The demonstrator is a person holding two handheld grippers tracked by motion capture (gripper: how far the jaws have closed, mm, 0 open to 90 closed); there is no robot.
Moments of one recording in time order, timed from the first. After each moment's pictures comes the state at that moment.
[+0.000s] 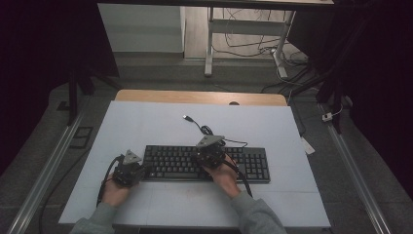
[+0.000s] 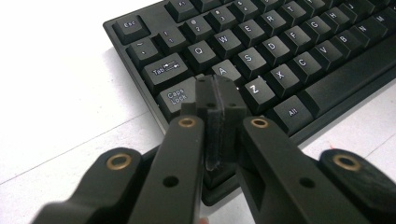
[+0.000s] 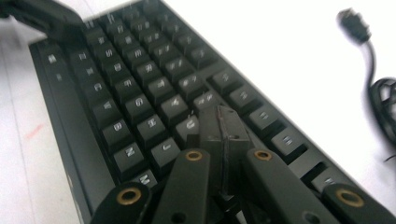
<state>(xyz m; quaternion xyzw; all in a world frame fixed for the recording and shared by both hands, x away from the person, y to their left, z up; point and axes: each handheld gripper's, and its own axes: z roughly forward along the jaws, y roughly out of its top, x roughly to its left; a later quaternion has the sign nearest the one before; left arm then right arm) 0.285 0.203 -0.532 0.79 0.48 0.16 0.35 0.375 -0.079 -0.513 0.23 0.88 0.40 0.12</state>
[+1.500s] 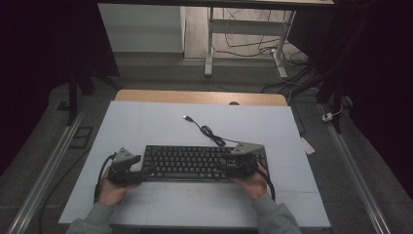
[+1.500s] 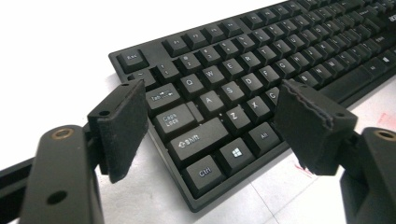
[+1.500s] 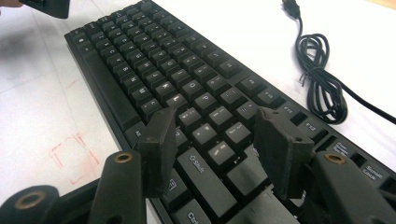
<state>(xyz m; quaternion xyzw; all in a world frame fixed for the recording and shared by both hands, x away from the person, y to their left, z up) 0.279 0.213 -0.515 0.76 0.48 0.15 0.41 0.347 -0.174 -0.497 0.26 0.85 0.44 0.11</state>
